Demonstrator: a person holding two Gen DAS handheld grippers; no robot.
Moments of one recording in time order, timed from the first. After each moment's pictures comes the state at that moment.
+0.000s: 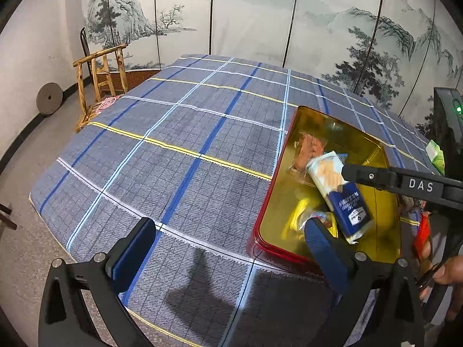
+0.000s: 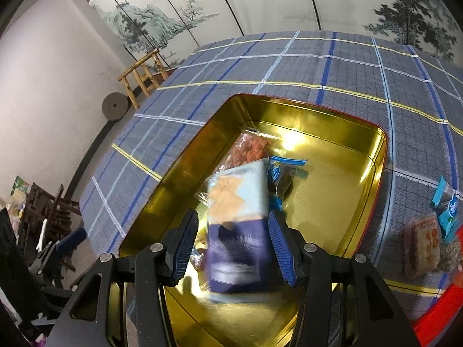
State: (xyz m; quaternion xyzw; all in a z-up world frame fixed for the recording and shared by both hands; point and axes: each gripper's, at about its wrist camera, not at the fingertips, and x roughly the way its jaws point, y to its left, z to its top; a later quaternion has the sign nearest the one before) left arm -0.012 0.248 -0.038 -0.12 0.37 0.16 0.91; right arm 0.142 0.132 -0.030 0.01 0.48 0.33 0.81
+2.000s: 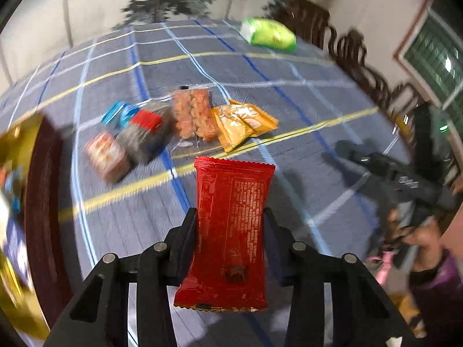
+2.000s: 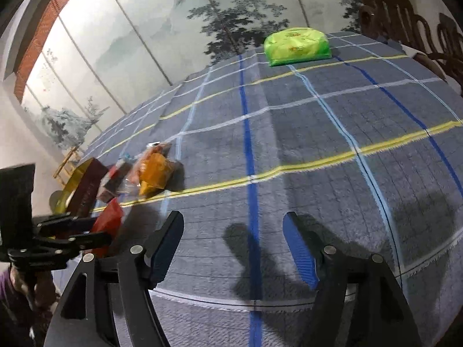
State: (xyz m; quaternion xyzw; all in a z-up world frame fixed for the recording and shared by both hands) left arm 0.078 -0.057 -0.051 0.00 0.47 -0.23 0.85; right arm 0.059 -0.284 -0.059 0.15 0.38 0.12 0.91
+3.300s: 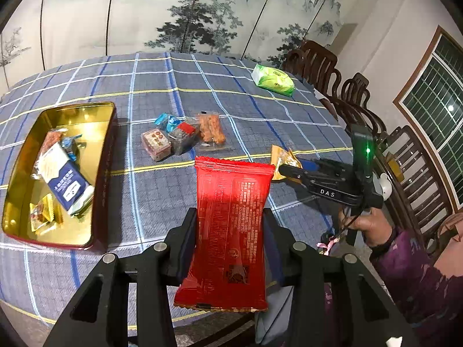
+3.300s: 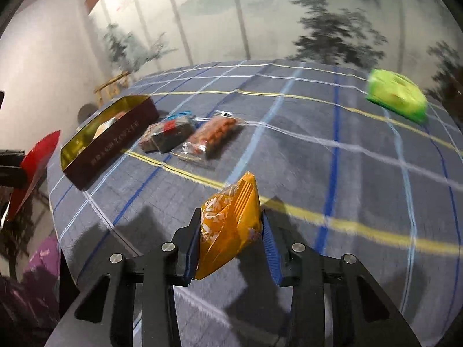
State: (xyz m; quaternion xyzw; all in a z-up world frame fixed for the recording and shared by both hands) left arm -0.010 -0.006 0.012 -0.06 0.41 -0.20 0.89; right arm 0.073 -0.230 -0.048 -0.03 0.37 0.26 0.89
